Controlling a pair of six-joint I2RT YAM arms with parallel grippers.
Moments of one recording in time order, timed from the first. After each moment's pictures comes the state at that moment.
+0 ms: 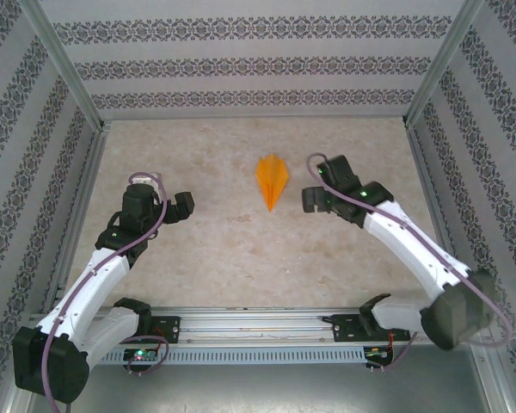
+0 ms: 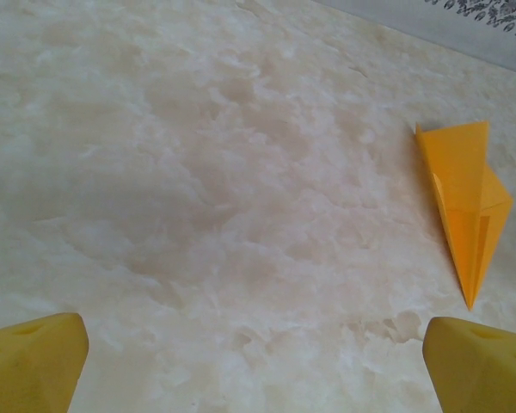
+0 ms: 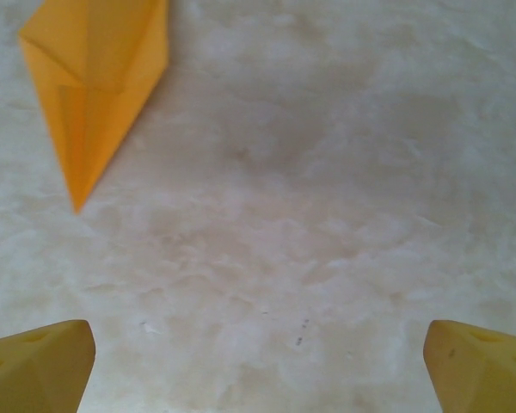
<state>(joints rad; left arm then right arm) -0.20 0.93 0.66 -0.33 -0.02 -0.41 0.45 1.22 1.05 -0.79 0.25 0.33</state>
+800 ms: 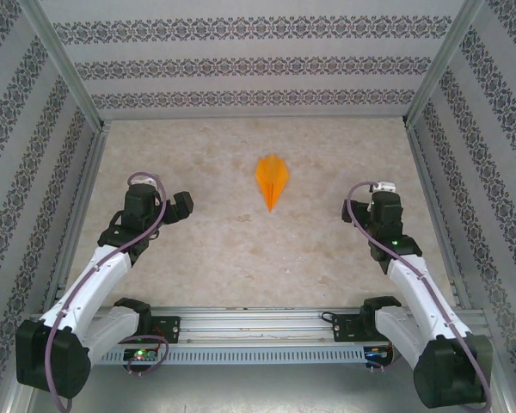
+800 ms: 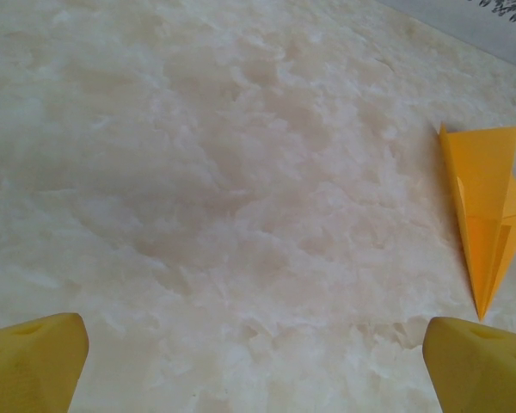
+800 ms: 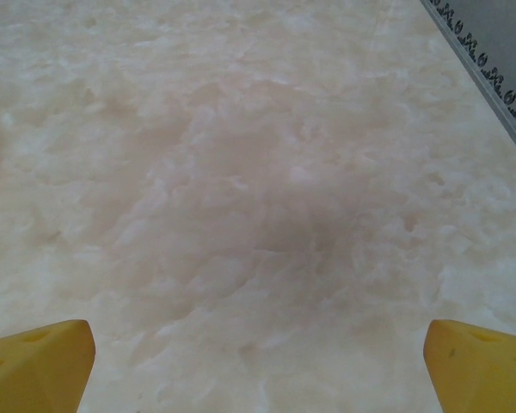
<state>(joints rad) -0.19 0.97 0.65 -0.33 -0.03 -0.48 0.06 0.89 0.50 -0.24 0.19 0.18</state>
